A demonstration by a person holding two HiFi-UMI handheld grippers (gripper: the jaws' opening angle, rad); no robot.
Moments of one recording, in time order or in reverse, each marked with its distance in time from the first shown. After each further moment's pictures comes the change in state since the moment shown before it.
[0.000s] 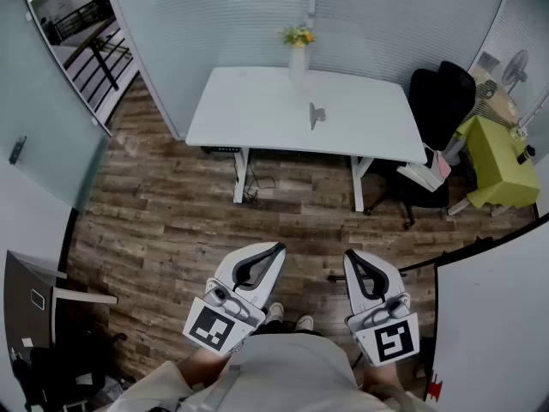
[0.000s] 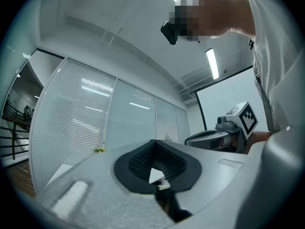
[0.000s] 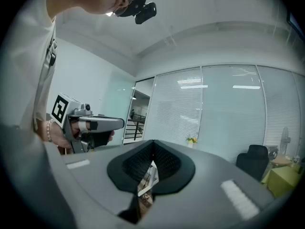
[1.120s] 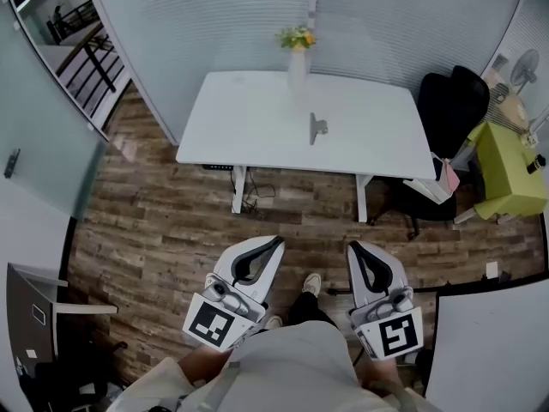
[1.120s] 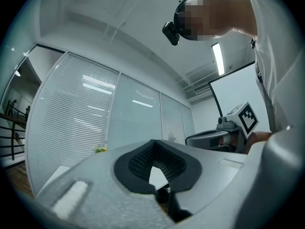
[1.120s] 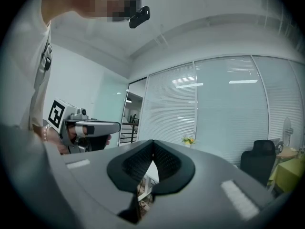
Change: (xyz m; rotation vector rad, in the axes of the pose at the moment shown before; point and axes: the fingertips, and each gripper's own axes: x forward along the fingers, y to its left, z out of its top) left arm 0.107 0.082 -0.036 -0.004 0.007 0.028; right arm 0.098 -0.104 -0.027 0.004 -0.030 -0.008
